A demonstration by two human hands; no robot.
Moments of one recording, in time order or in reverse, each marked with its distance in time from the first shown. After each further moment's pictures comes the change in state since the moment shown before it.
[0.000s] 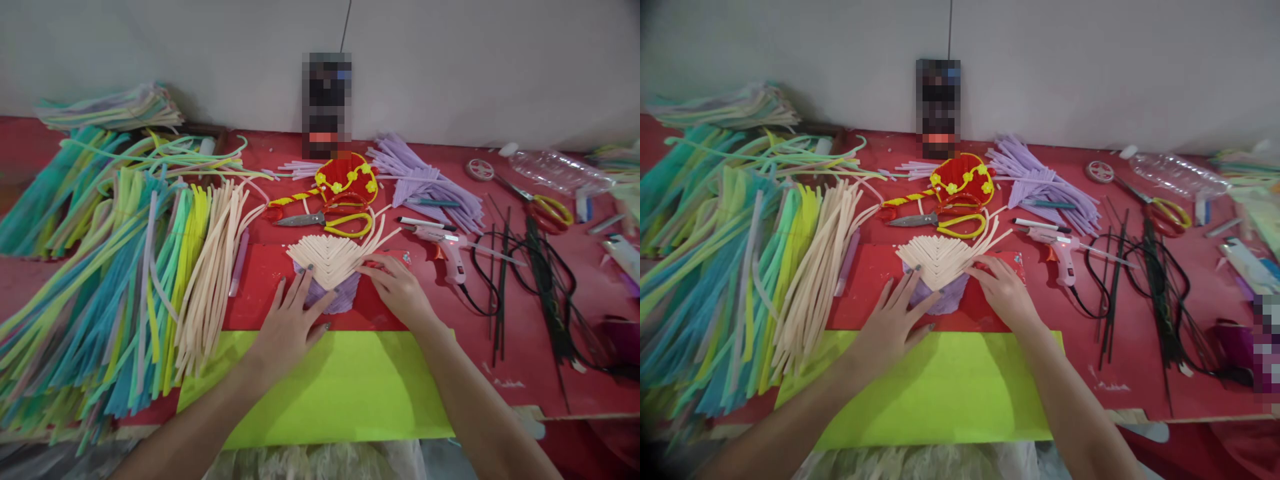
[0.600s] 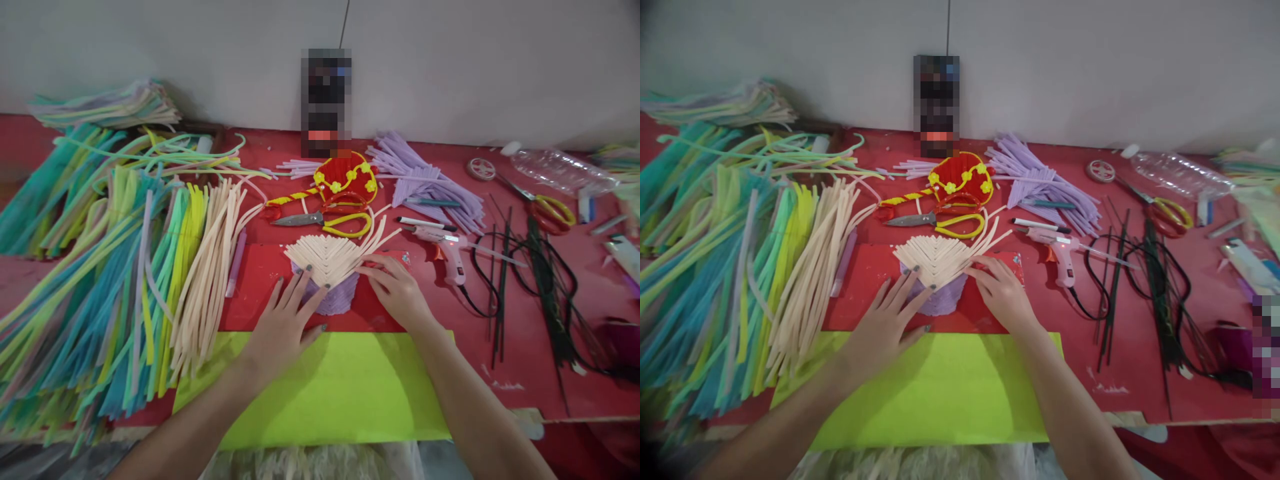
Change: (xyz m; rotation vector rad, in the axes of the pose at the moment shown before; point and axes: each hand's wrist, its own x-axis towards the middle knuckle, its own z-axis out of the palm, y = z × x) left_hand 0.000 -0.003 -0.003 0.020 -0.012 0.003; right_hand -0.001 -0.004 0.001 0.100 0.043 0.046
